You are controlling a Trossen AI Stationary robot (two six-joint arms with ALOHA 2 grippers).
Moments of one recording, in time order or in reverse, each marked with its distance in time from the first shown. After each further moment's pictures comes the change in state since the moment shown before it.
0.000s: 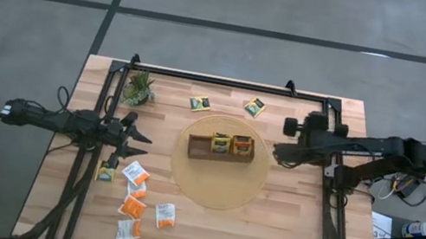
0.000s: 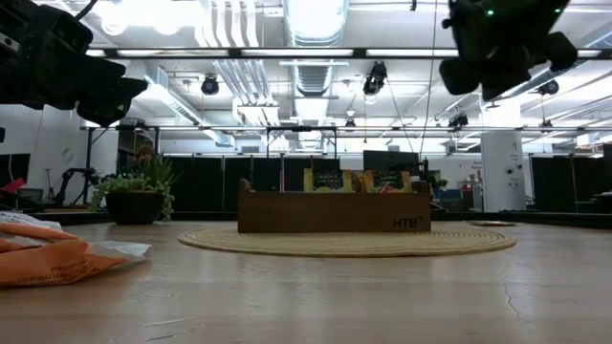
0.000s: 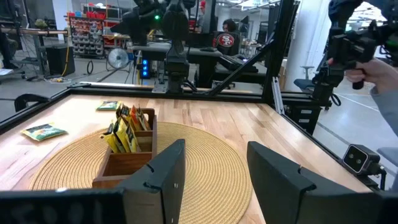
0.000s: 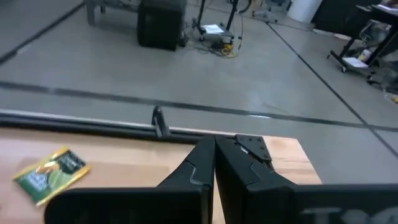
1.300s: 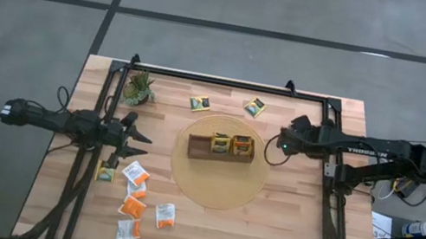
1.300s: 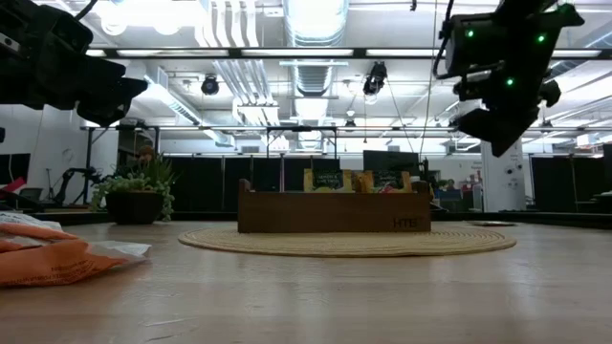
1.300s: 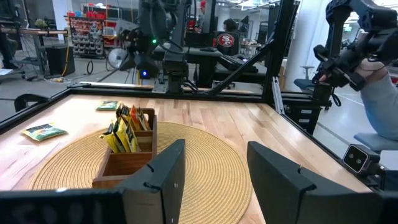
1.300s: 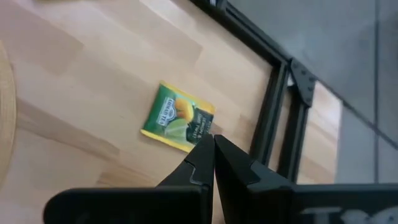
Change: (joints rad) left arm 0.000 0.000 0.000 0.000 0.000 0.000; right arm -0.179 -0.112 -0.183 0.472 -0.474 -0.931
